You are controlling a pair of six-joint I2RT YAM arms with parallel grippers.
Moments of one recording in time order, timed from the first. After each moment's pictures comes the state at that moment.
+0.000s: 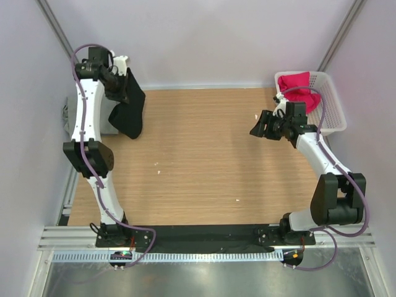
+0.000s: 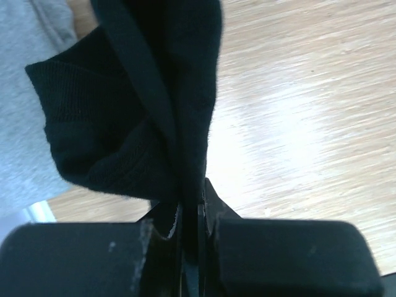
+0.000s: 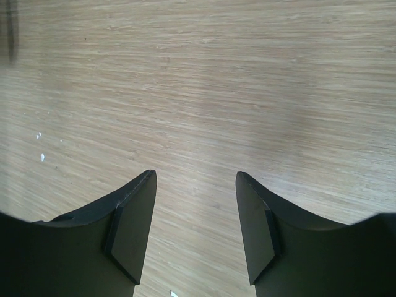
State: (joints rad) left arm 0.04 2.06 2.36 -1.28 0.26 0.19; right arm 0.01 1.43 1.04 -0.36 -0.44 0.23
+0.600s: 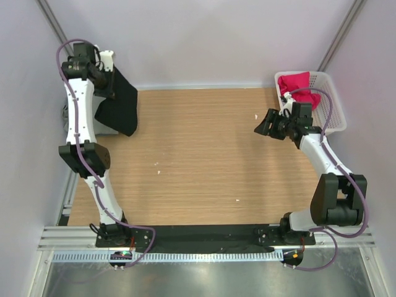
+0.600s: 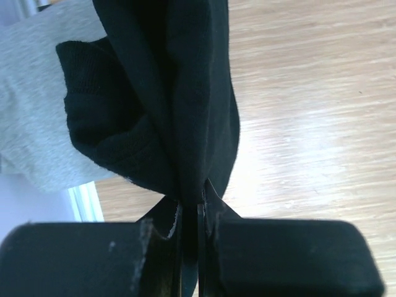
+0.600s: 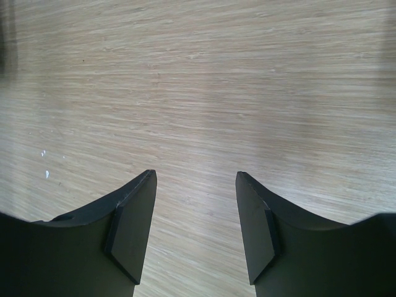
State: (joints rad) left arm 0.11 2.07 2.46 -1.31 0.17 0.22; right arm -0.05 1.43 1.02 -0.31 -0.46 0.27
